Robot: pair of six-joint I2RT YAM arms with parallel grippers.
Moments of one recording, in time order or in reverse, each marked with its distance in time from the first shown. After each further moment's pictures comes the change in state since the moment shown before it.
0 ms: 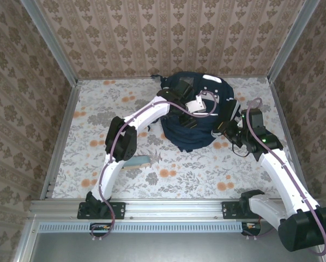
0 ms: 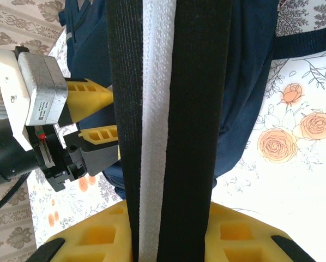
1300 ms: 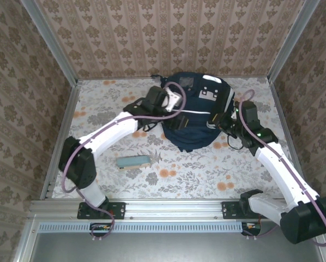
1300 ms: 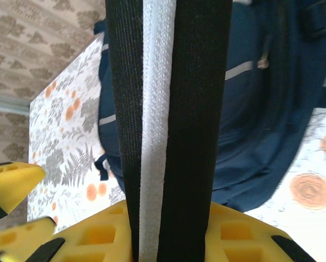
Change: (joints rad) left arm 0.003 -0.610 -0.668 0.353 -0.081 -0.597; right arm 0.073 0.065 0.077 0.080 0.079 -0.065
